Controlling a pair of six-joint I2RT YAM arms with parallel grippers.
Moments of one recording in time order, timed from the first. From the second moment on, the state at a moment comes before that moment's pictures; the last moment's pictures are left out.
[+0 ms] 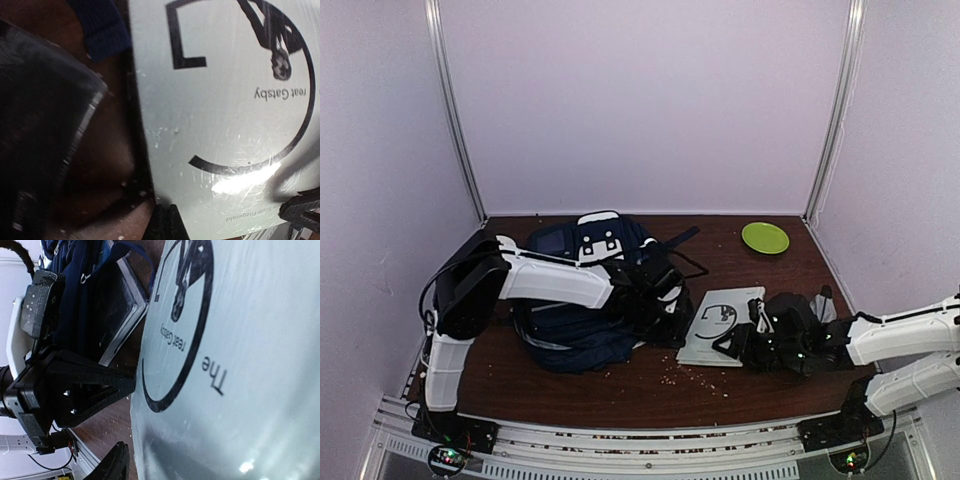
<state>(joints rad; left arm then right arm) -1.05 2.17 1.55 -0.38 0.28 -0.65 0.86 1.16 0.36 0.12 -0.10 1.16</state>
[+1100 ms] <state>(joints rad) -1.17 1.58 1.48 -0.52 0.02 -0.42 0.98 0.74 0.57 -0.36 0.07 0.93</state>
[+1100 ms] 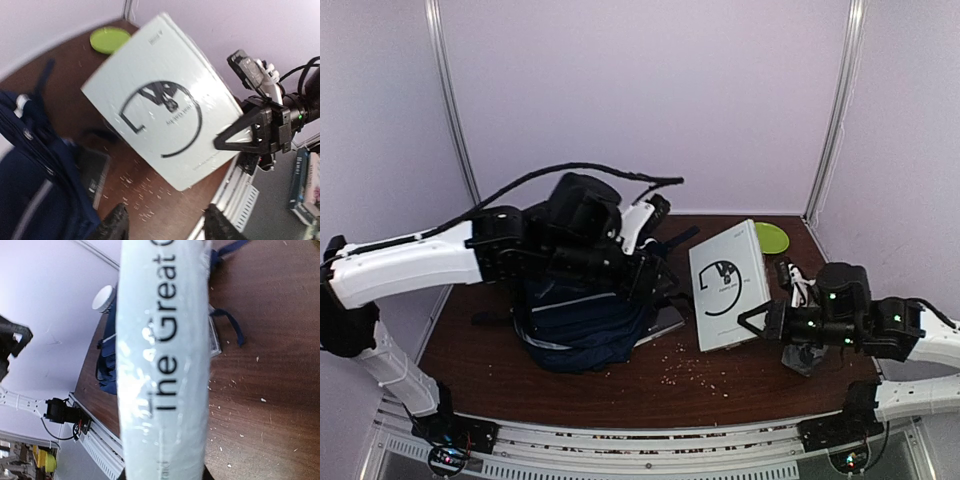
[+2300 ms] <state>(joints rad) -1.03 1.51 1.65 -0.77 0.71 0.43 1.26 0.71 0.85 -0.77 -0.10 0.20</state>
